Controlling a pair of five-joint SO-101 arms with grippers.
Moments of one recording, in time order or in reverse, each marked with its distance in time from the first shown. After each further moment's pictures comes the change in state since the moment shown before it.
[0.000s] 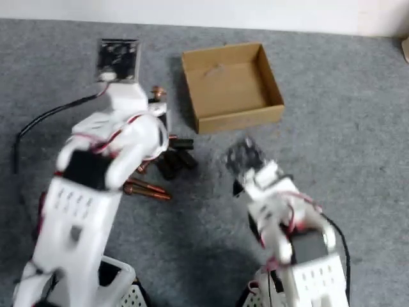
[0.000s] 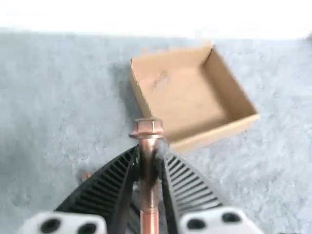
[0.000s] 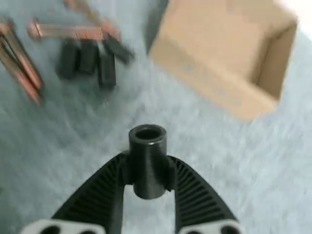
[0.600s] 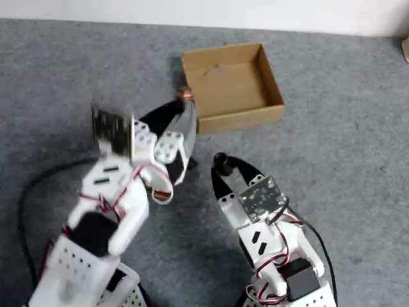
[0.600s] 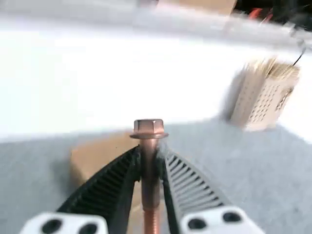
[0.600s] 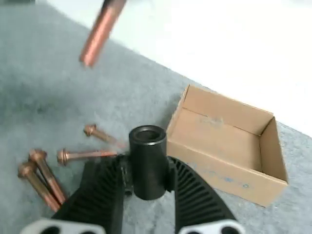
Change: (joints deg) left arm 12.0 -29.0 39.7 -42.1 -2.2; right arm -6.6 -23.6 19.4 -21.5 -15.9
